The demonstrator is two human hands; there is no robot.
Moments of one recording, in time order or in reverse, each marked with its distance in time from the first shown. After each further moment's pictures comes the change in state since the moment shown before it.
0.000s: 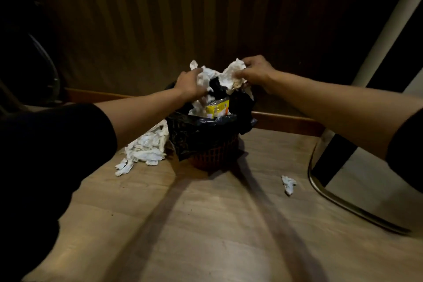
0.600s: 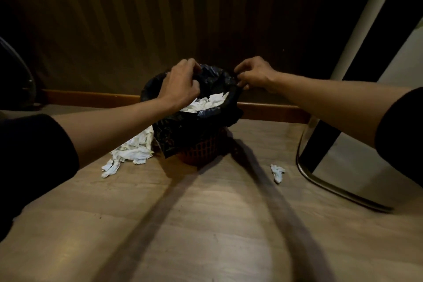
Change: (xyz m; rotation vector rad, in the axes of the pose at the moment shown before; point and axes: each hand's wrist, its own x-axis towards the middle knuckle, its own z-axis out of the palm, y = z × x) left_hand -0.030 0.035 0.023 0.087 0.200 0.333; right_hand -0.019 0.053 -0.037 -0.077 -0.060 0.057
